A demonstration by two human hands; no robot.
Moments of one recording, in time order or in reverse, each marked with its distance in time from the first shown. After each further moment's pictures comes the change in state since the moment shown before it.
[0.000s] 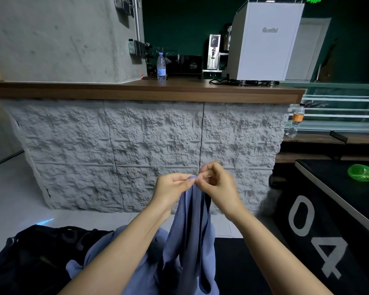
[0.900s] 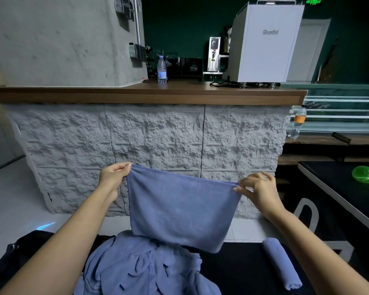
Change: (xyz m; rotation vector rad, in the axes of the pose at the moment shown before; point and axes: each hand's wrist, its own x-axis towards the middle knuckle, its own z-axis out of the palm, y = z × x) left_hand 0.079 -0.006 -0.144 0.049 0.391 -0.074; right_hand 0.014 0.057 -0.109 -1.047 0.063 -0.178
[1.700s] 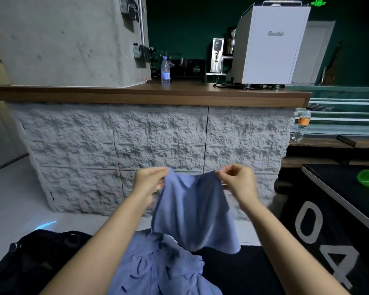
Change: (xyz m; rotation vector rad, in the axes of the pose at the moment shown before) left_hand -0.058 0.014 0.067 -0.122 -0.147 -0.079; right_hand 0.036 -0.098 0.003 0.905 0.069 0.535
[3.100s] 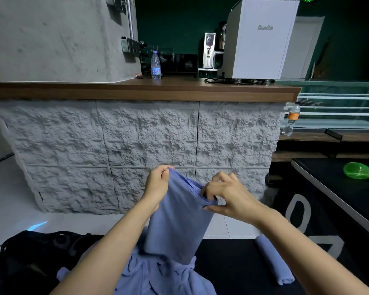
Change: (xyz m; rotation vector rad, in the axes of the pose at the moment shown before) left_hand 0.008 -0.042 0.040 0.417 -0.094 0.318; right_hand -0.021 0.016 -0.048 -0.859 -0.585 -0.876
